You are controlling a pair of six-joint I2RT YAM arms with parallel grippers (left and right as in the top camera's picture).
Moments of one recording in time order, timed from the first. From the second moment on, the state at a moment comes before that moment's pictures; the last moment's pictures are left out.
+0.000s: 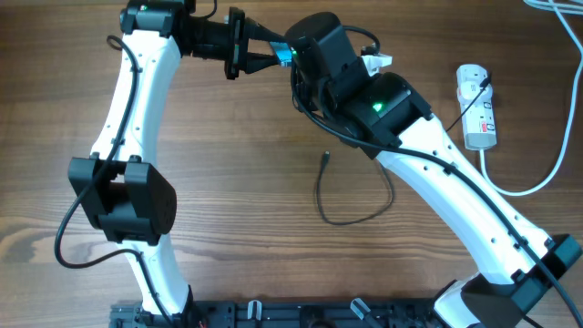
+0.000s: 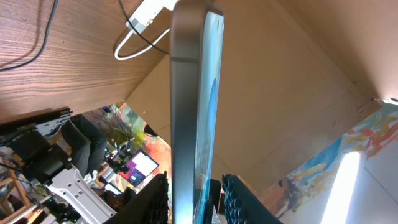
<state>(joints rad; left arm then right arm) -0.12 2.07 2.04 -1.12 1.26 -1.17 0.70 1.70 1.81 -0.81 0.31 2.00</state>
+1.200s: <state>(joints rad) -0.13 2.07 2.04 -1.11 1.24 -1.18 0.70 1.70 1.81 -0.80 0.35 1.86</state>
